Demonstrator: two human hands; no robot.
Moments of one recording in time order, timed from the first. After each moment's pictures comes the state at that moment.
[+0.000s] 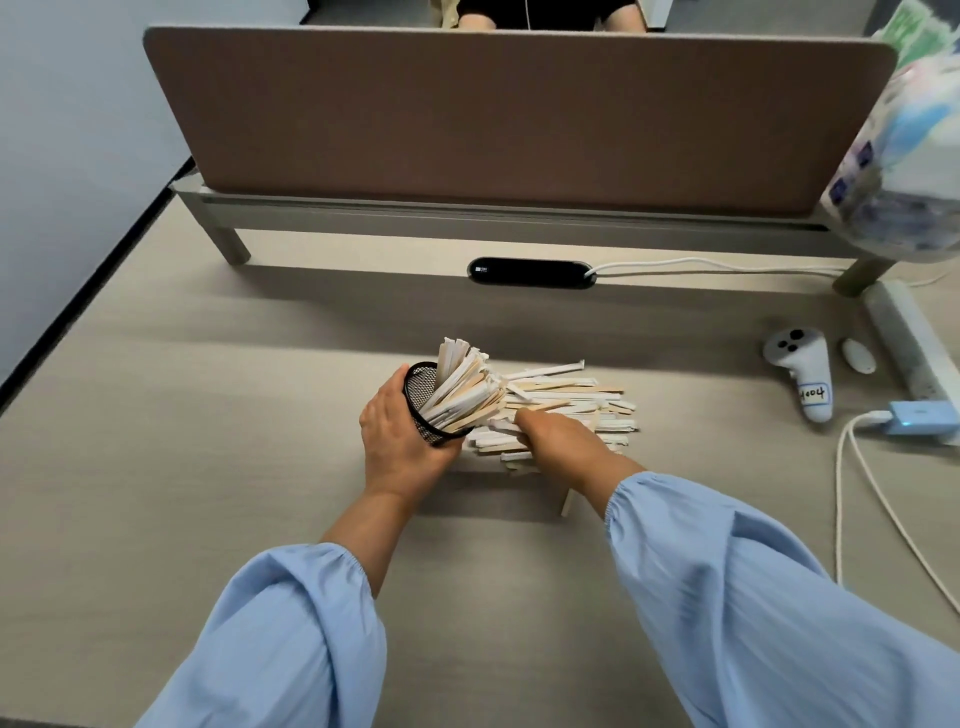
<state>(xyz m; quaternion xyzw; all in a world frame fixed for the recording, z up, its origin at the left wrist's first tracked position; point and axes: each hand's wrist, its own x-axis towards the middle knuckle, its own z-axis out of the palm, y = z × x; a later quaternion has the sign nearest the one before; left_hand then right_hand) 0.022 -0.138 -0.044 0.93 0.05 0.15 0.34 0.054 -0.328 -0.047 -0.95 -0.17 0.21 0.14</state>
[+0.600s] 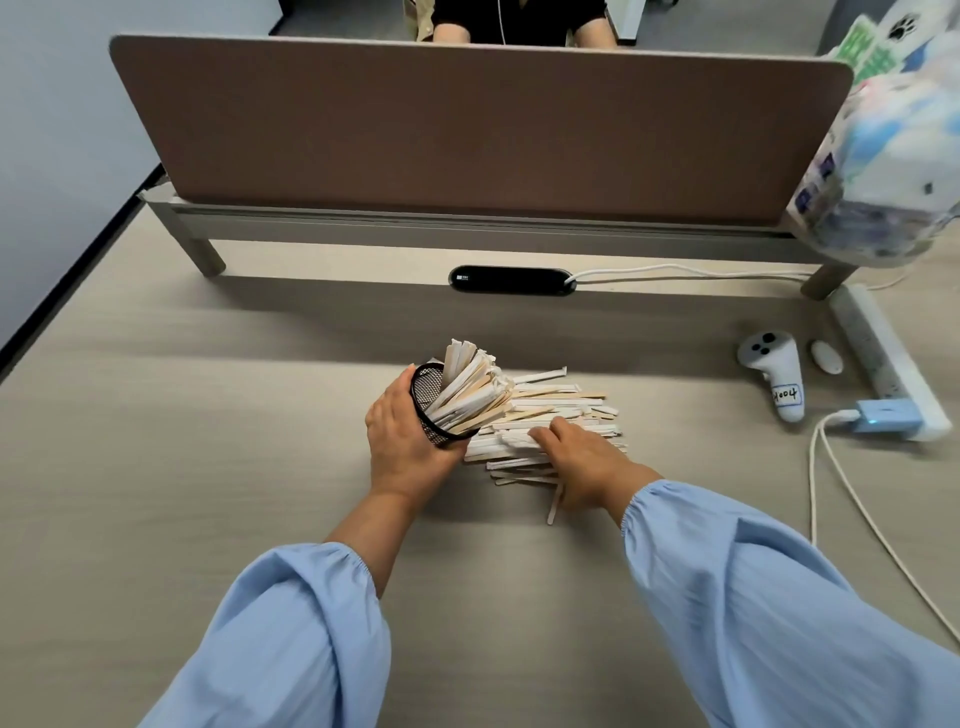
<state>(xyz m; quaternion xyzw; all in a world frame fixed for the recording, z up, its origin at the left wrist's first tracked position) 0.034 -0.155 -0.041 0.92 0.02 0.14 0.36 0.048 -0.366 -0.052 -0.95 -0.20 0.25 0.02</state>
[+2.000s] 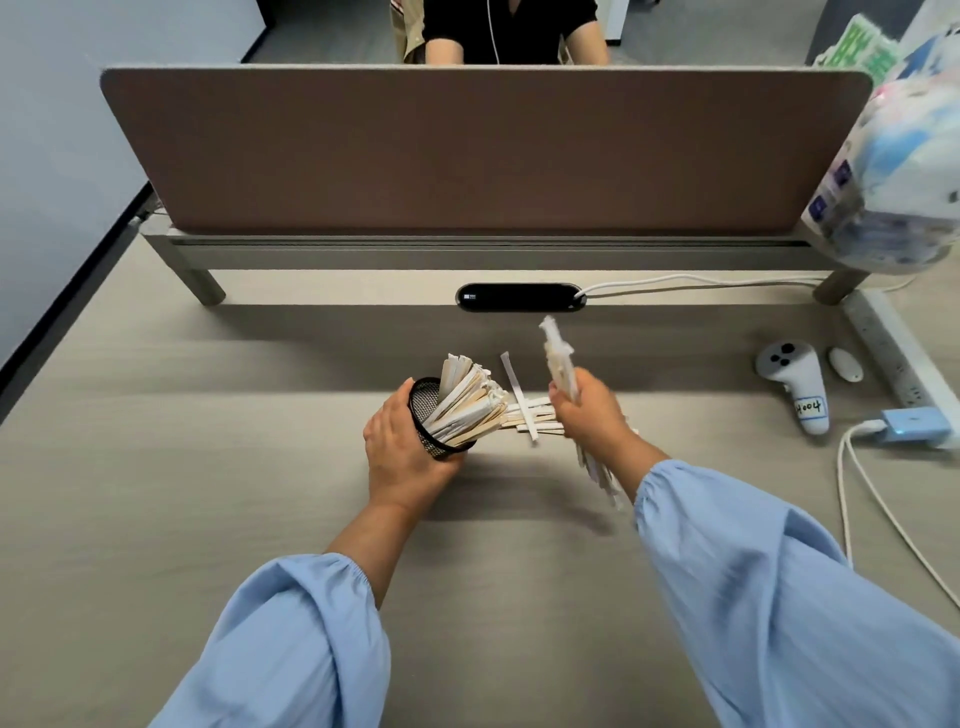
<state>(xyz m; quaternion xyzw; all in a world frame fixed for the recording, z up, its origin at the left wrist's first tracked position) 0.066 -0.128 -0.046 0.93 0.03 0.11 0.35 0.104 -0.334 -0.027 -0.87 0.12 0.08 0.47</state>
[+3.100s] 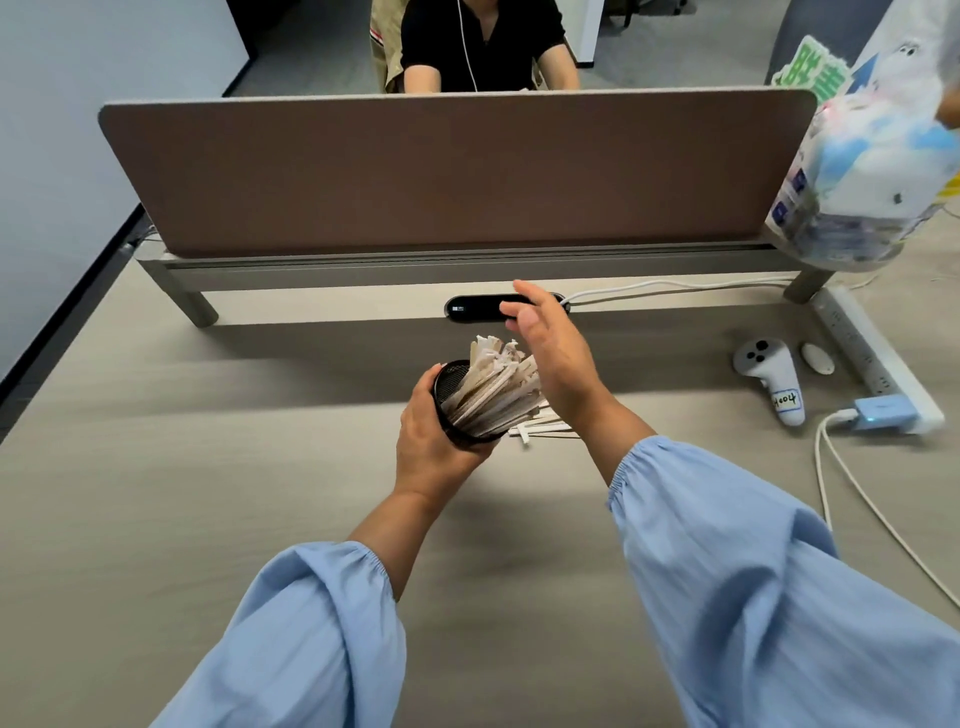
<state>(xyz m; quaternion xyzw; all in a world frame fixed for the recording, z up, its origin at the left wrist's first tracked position) 0.066 -0.159 -0.019 0.87 0.00 0.10 0.49 0.097 -0.300 0.058 -0.76 -0.01 -0.02 0.65</state>
